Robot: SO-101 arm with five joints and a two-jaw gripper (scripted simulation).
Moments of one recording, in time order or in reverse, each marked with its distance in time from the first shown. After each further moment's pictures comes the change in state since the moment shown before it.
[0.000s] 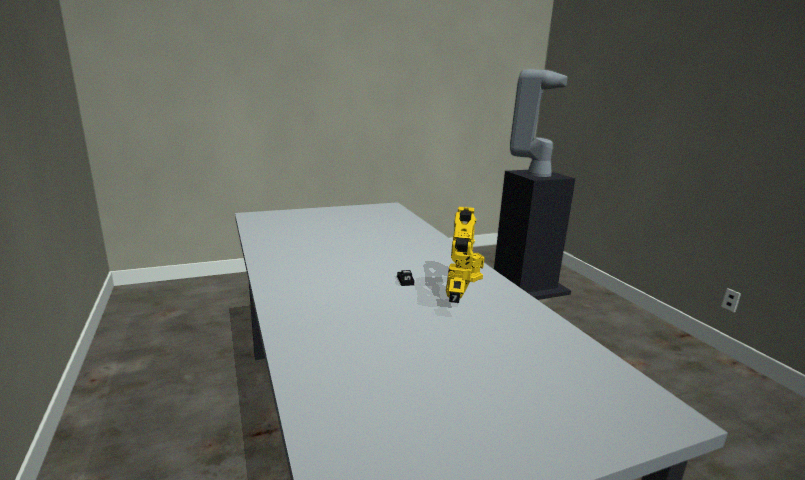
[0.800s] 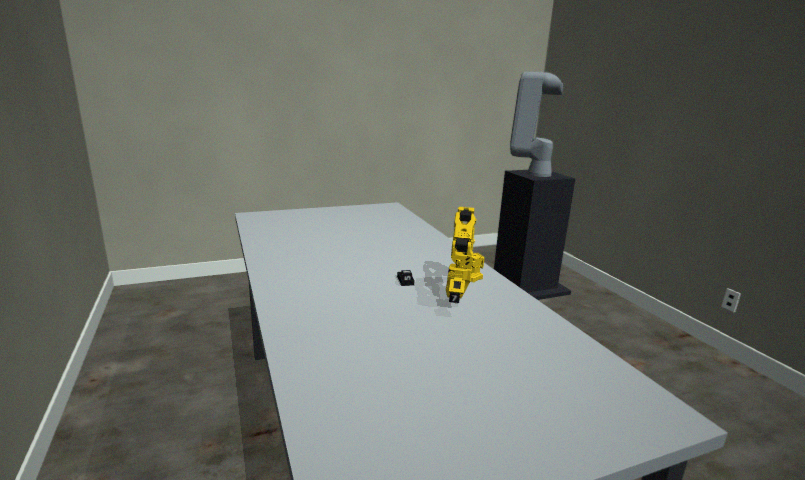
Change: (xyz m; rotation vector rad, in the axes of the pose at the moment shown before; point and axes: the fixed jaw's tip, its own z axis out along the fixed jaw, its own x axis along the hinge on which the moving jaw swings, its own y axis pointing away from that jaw) arm 0.000 0.000 0.000 0.000 -0.002 0.000
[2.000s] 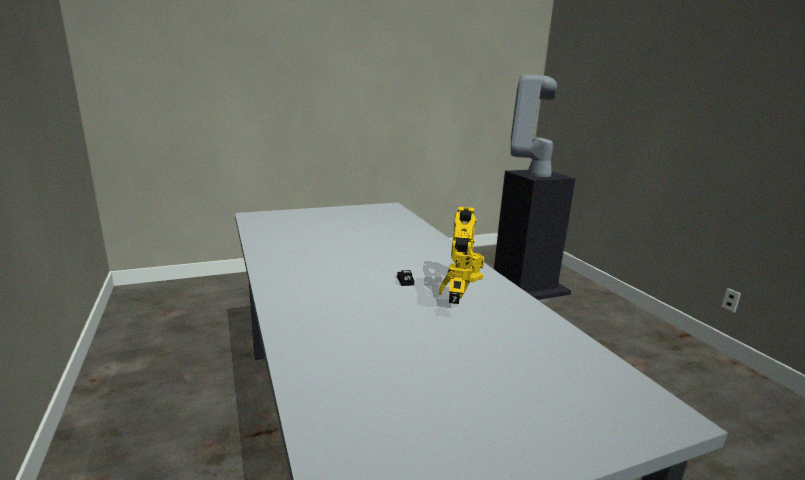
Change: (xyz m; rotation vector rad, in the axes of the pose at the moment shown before) arm 0.000 0.000 0.000 0.000 0.000 0.000
